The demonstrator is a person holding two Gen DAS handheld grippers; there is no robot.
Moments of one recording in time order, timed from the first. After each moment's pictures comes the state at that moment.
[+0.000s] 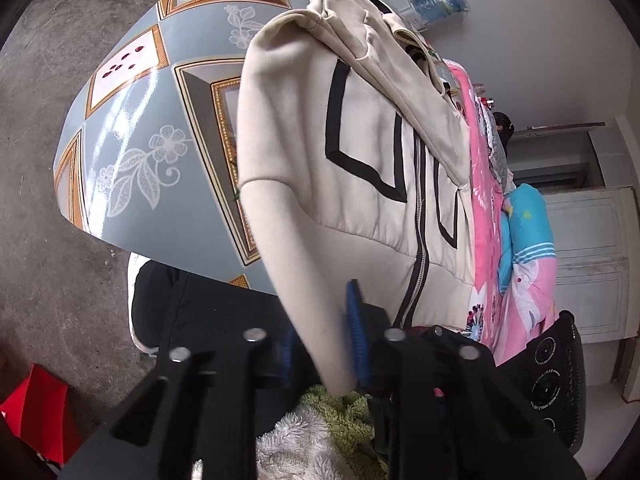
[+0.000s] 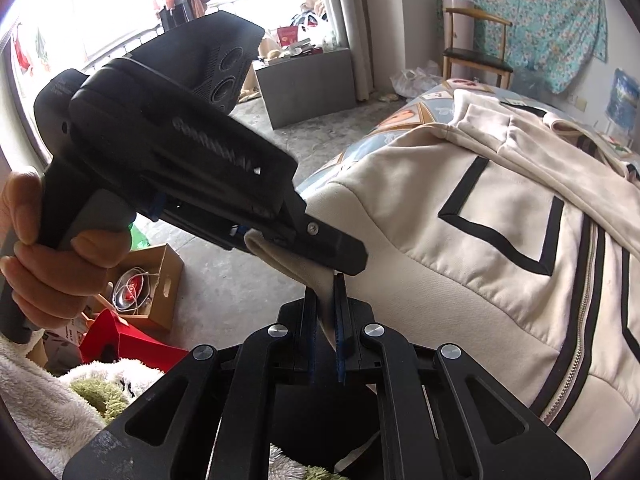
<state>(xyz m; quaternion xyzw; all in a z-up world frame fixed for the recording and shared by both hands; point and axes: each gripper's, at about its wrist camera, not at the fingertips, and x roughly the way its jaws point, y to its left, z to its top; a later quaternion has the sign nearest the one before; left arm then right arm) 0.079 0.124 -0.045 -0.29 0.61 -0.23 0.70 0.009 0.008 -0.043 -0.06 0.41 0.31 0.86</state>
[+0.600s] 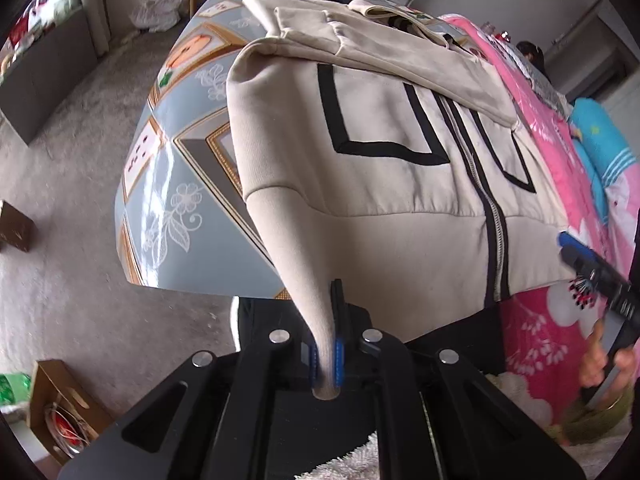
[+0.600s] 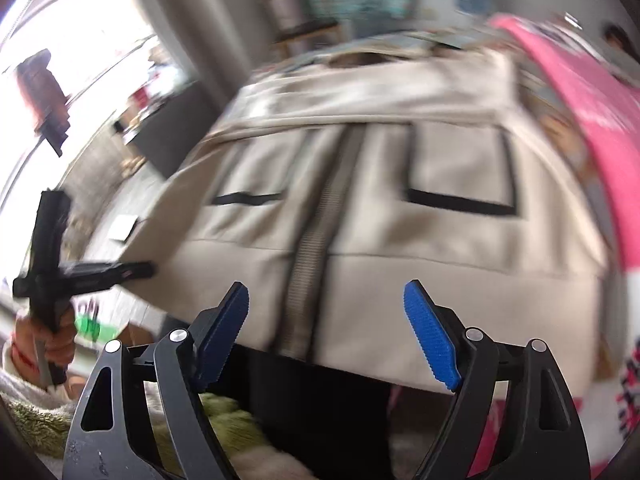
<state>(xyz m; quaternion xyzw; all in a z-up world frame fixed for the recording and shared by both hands) 0.058 0.083 -0.034 -0.03 0.57 -0.18 0.80 -0.018 -0.227 -0.020 0.14 0.47 0.04 0.87</state>
